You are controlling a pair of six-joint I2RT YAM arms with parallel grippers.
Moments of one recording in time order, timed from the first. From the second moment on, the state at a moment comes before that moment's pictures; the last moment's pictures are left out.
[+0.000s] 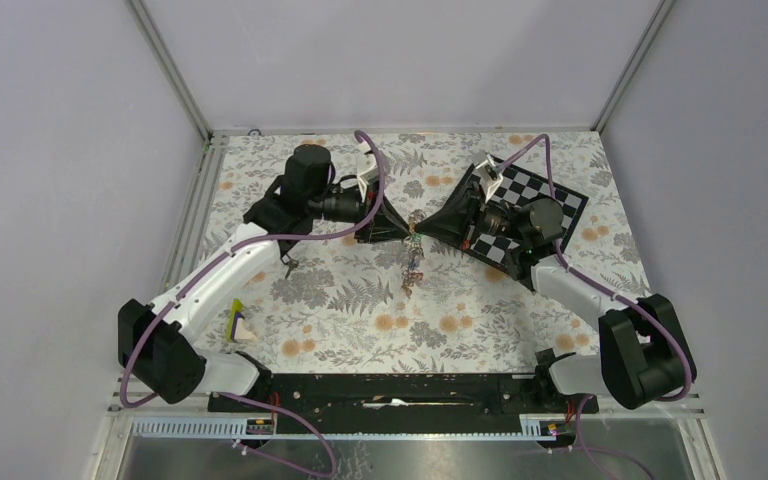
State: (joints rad) left arm -0.57 1.35 1.23 -0.25 0.97 0.02; right arm 0.37 1.33 0.68 1.10 -1.09 0.84
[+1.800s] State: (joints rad) left arm -0.71 1.61 1.68 -1.02 0.70 0.51; right arm 0.37 1.28 0.76 0.45 -1.20 0.17
